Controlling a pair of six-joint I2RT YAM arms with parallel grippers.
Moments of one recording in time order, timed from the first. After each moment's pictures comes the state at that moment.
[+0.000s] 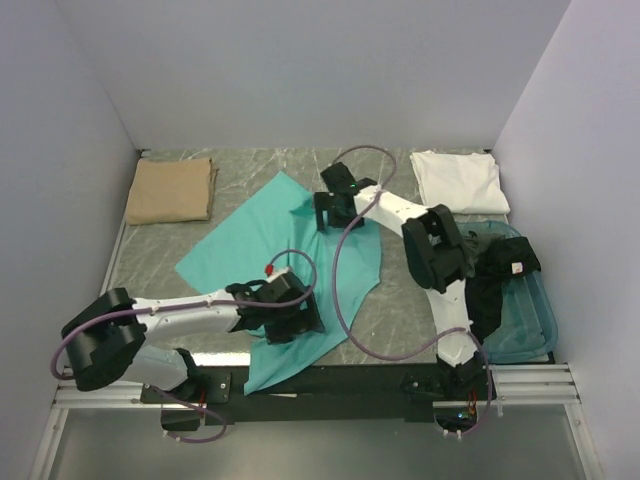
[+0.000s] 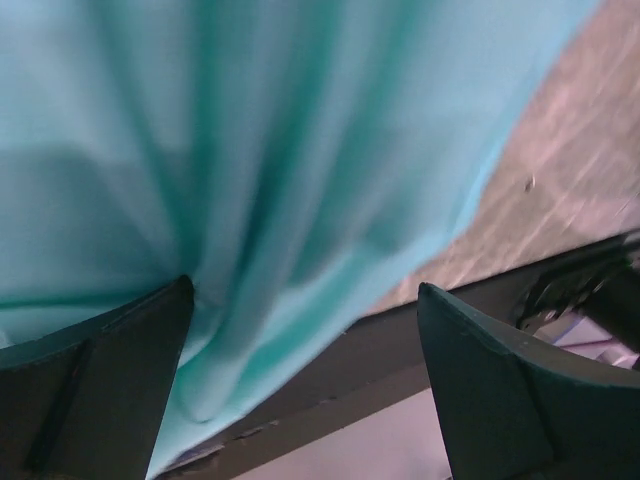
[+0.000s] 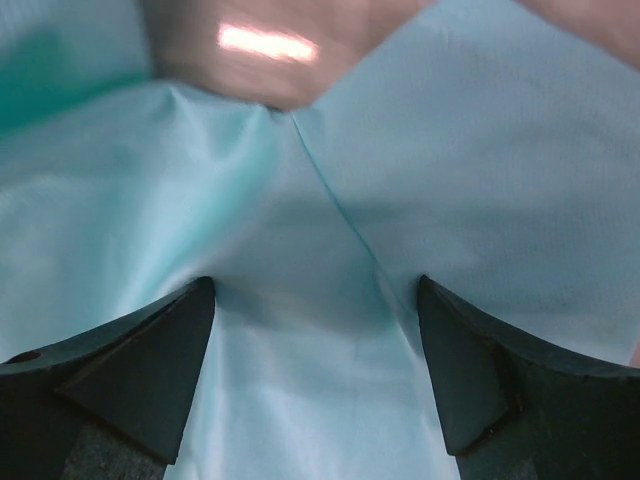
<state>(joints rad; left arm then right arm) -1.00 1.33 0.62 -0.32 0.02 -1.24 0.53 2.16 1.65 -0.58 0.12 0.40</state>
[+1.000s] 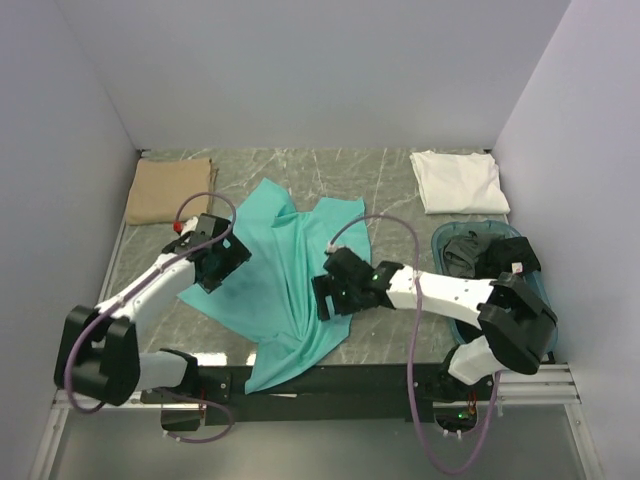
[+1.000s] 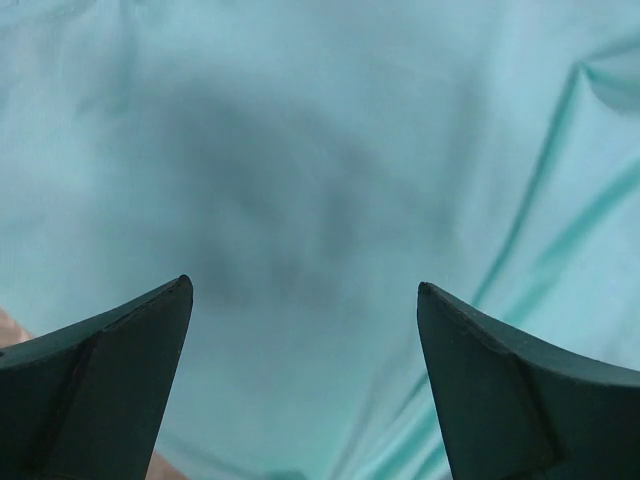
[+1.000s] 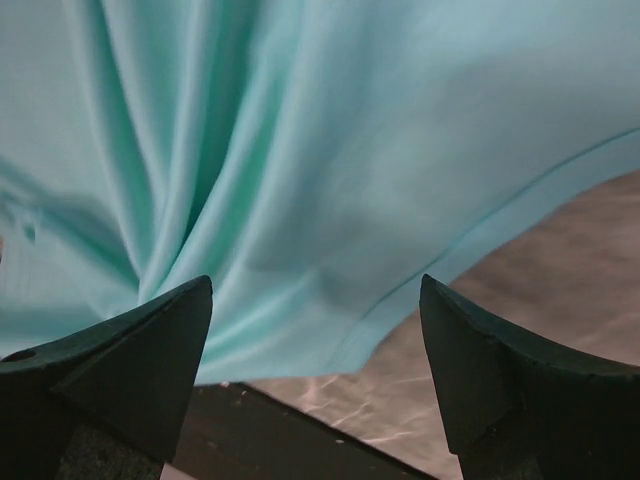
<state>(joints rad) -0.33 1.23 0.77 -0.57 -0.20 -1.03 0.88 1.47 0.87 -0.45 0.03 0.60</state>
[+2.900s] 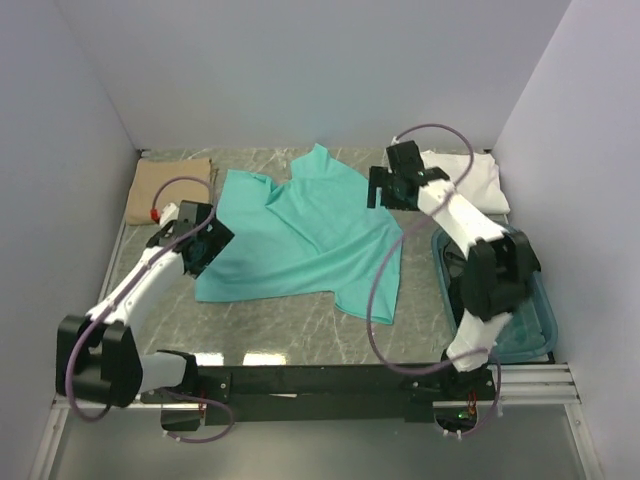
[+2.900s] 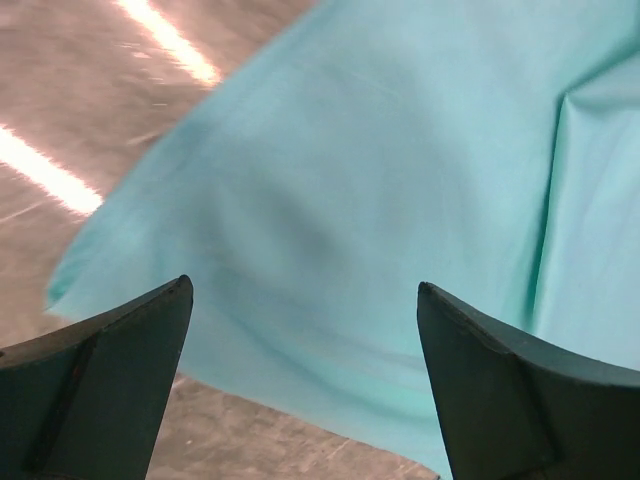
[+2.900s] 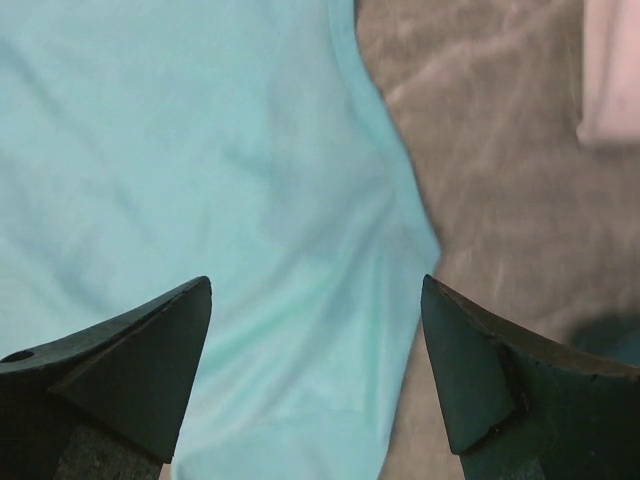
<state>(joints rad) -0.19 1.30 0.87 -0.54 -0.25 -1.00 0.29 1.86 1.54 -0.62 0.11 0.29</state>
